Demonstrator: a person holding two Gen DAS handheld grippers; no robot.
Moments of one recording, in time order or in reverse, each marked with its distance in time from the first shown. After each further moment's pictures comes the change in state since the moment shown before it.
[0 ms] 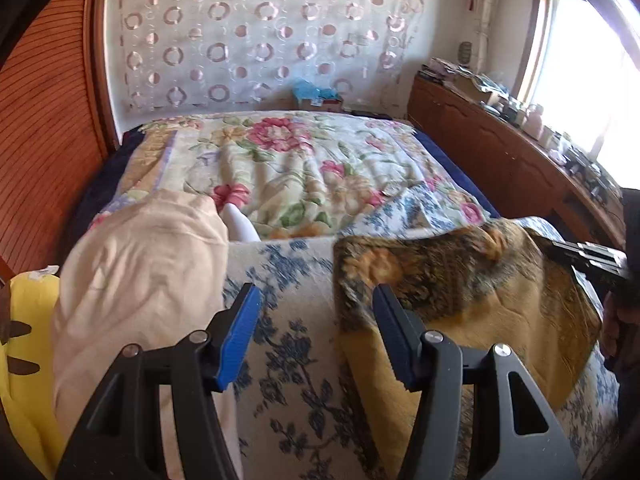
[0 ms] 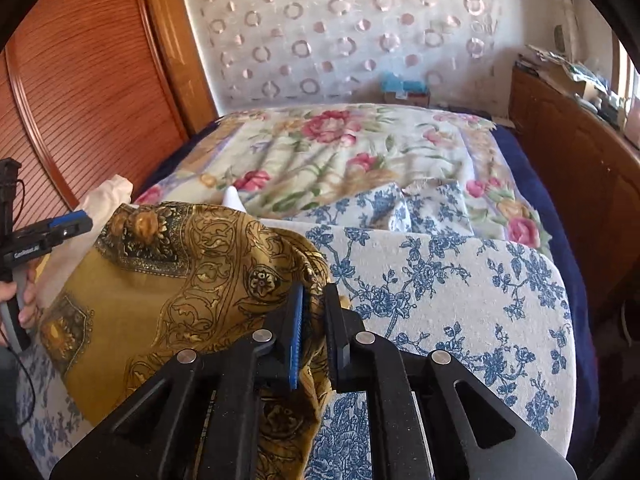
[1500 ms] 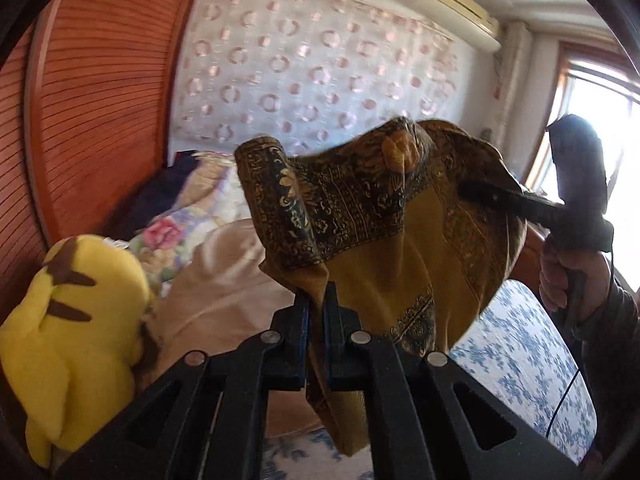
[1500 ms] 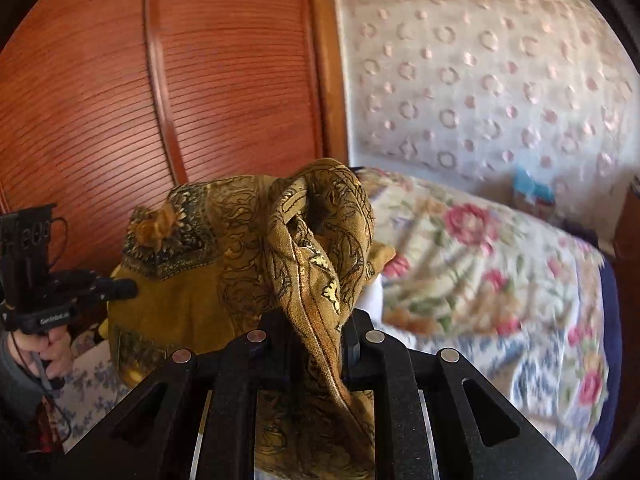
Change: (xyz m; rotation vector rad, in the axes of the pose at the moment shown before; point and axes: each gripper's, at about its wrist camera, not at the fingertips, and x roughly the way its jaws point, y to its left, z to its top) left arm -0.154 0.086 -0.065 -0.211 -0.276 0.039; right arm -0.008 0.190 0.106 -0.385 -0.163 0.358
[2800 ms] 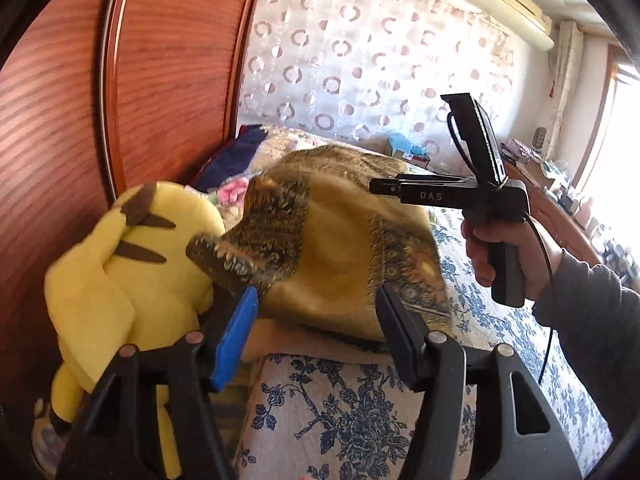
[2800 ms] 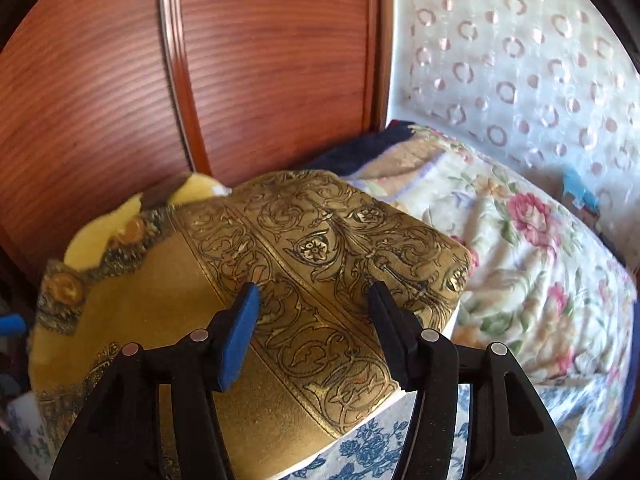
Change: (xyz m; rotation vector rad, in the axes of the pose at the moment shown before) left arm -0.017 0.046 -0.050 -0.037 0.053 0.193; right arm 0.218 0.086 0.007 -0.073 0.195 0.034
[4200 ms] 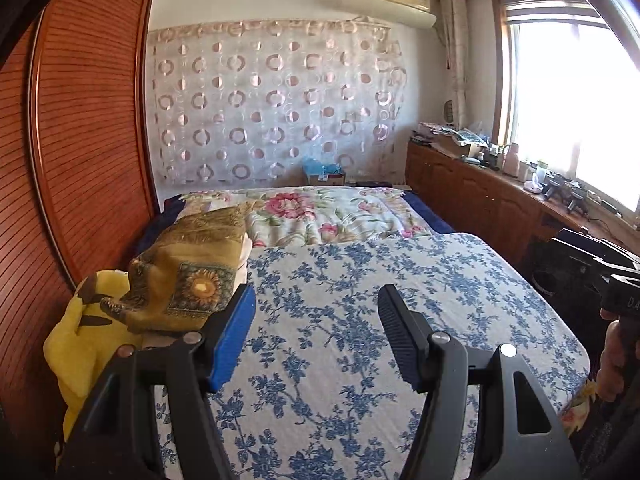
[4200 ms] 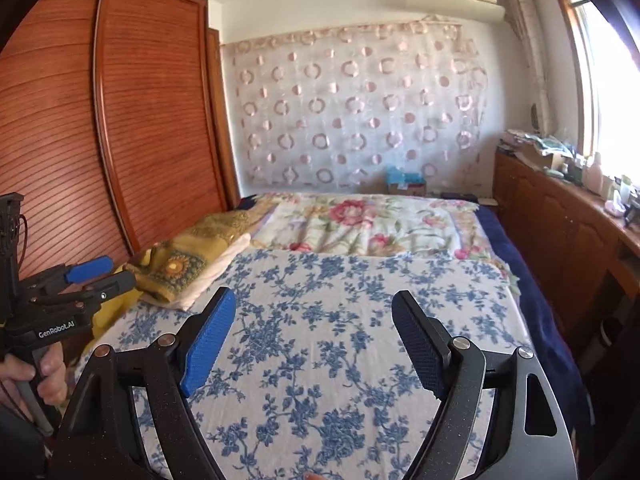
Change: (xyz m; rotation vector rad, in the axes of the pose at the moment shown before) left arm -0.128 -0.194 -0.026 0.299 -0.128 -0.157; right arm -0.419 0.073 -0.230 0.383 -0.331 -0.463
